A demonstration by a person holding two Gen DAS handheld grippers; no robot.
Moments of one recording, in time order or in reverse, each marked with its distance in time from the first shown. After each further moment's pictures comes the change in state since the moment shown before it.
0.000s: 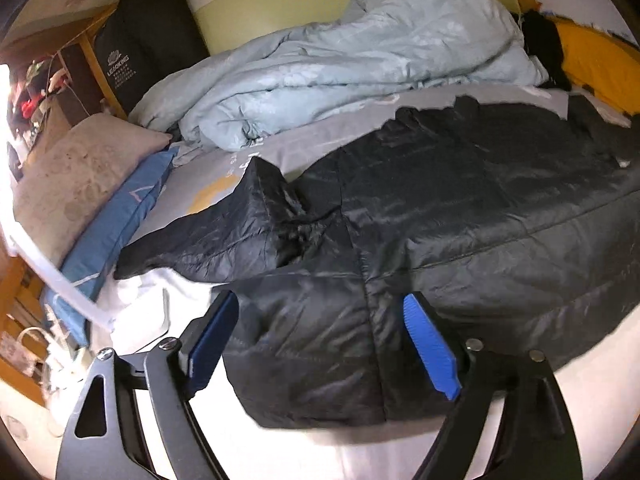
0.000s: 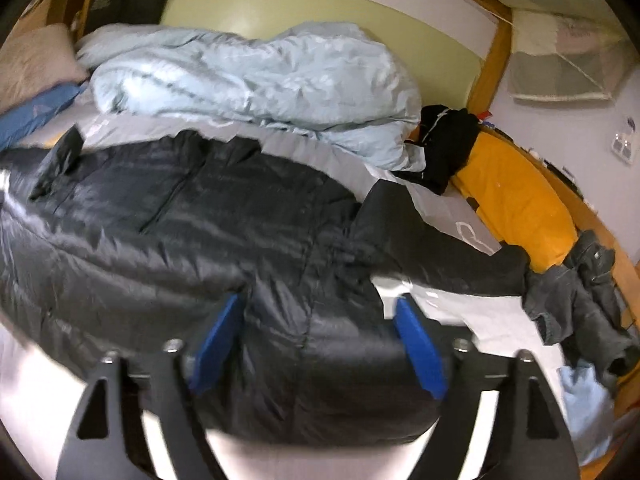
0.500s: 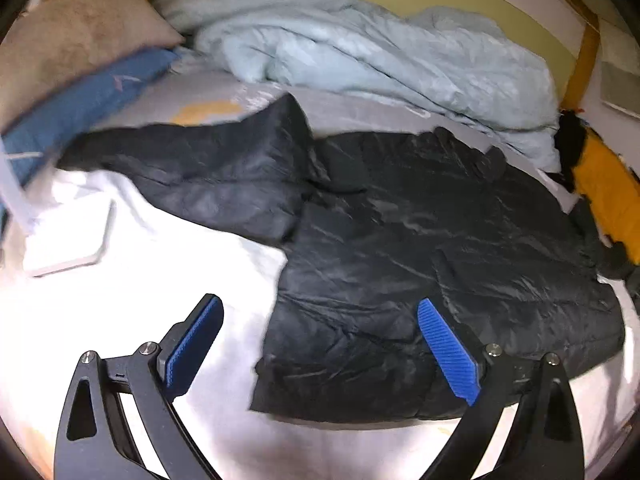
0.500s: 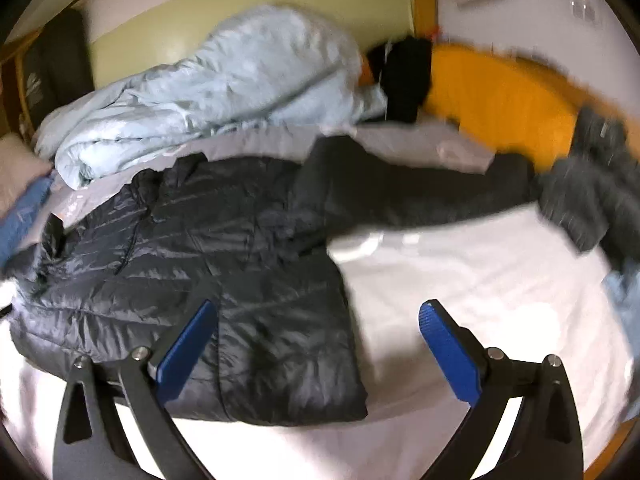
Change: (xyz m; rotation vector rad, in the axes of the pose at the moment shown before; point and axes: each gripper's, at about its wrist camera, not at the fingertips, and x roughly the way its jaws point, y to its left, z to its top) left arm 0.057 0.072 -0.031 -0.382 0.100 -0.285; right arm 0.032 -0.098 -0.024 0.351 0.175 0.165
